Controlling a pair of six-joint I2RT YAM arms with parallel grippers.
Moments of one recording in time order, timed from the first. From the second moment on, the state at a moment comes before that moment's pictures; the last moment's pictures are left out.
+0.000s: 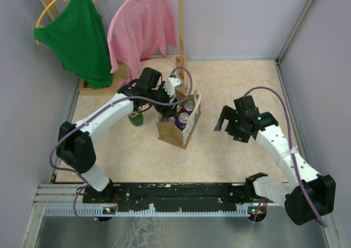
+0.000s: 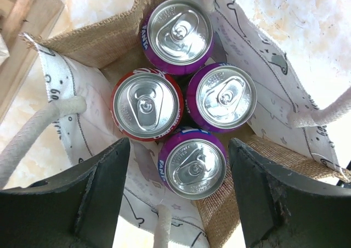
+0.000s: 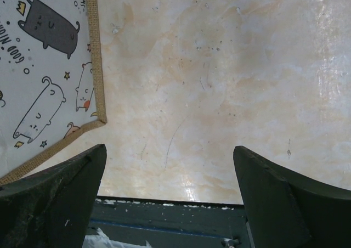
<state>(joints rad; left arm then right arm) -0.59 1.66 1.39 -0.54 0.38 0.28 0.32 1.07 0.89 -0.86 -0.03 0.70</state>
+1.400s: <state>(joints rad) -0.43 1.54 1.40 -0.49 0.36 0.12 0.70 1.53 1.65 -0.82 0.34 0.70</state>
